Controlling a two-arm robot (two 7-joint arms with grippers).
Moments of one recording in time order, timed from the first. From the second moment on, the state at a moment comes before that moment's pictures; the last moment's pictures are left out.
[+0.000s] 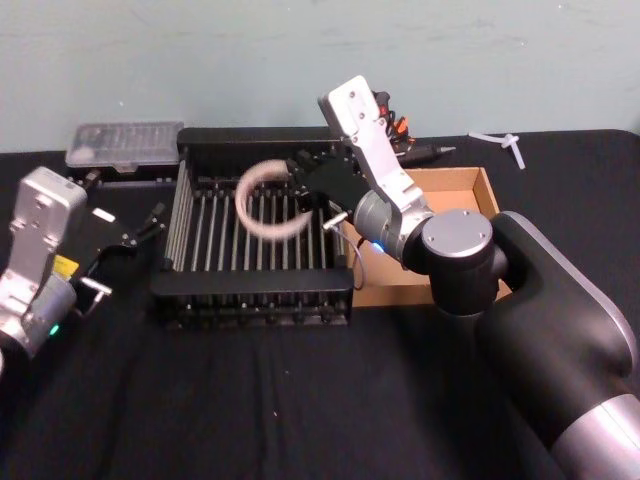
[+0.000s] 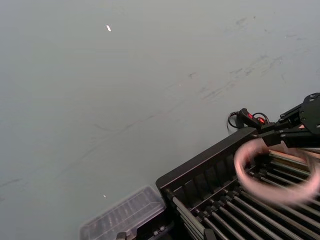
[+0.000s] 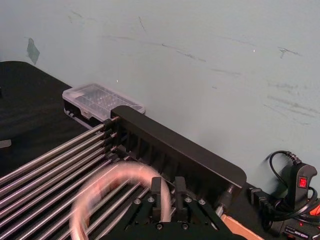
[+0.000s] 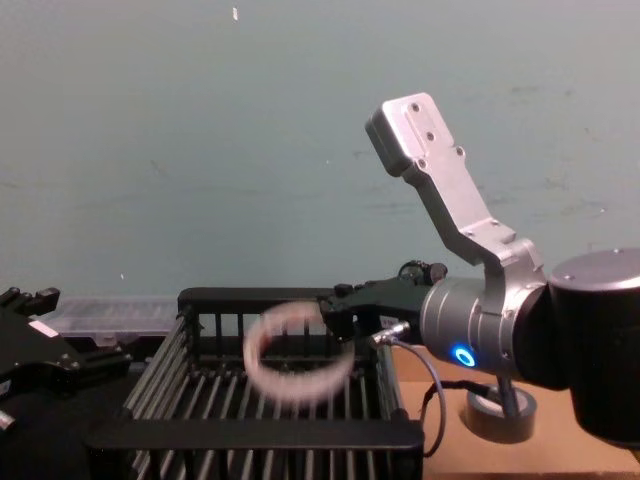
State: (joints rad) left arm -0.20 0.60 0.45 -1.41 -0.25 -0.12 0.03; right arm 0.52 0.03 -0.43 -1.09 0.00 0.16 0.23
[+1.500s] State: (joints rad) left arm -0.20 0.60 0.45 -1.41 -0.25 -0.12 0.03; right arm 0.48 0.05 -0.40 -1.18 0.02 0.16 0.24
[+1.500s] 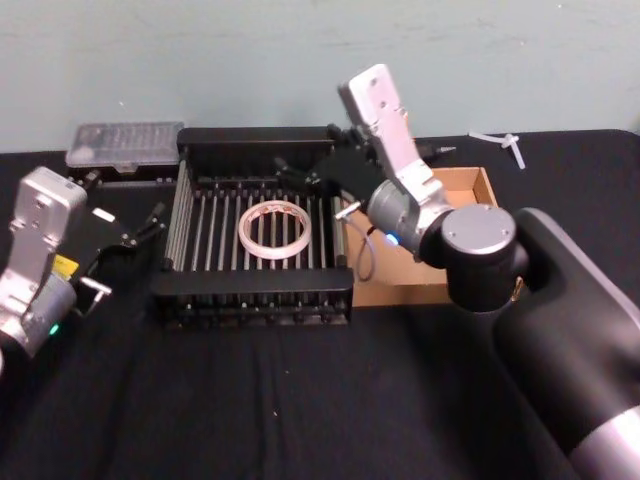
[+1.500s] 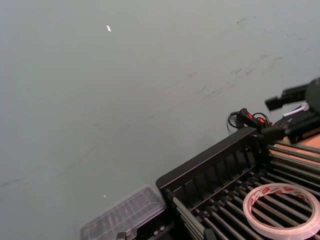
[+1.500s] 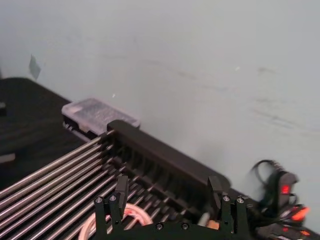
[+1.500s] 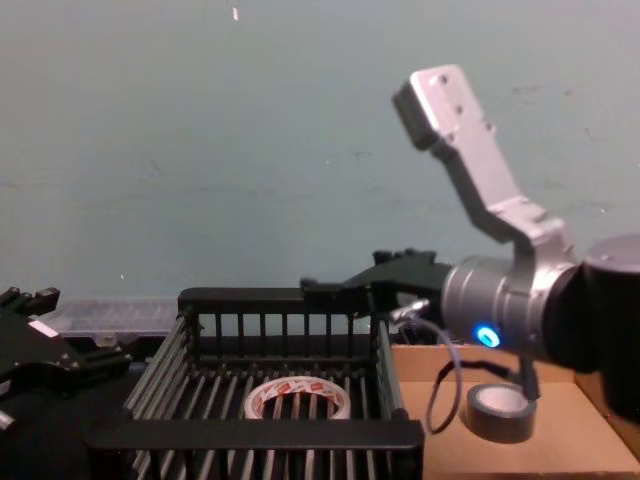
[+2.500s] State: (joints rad) left arm -0.20 0.60 0.45 -1.41 -0.25 -0.12 0.03; right arm 0.27 0.19 -0.17 -1.42 0.04 0.19 0.15
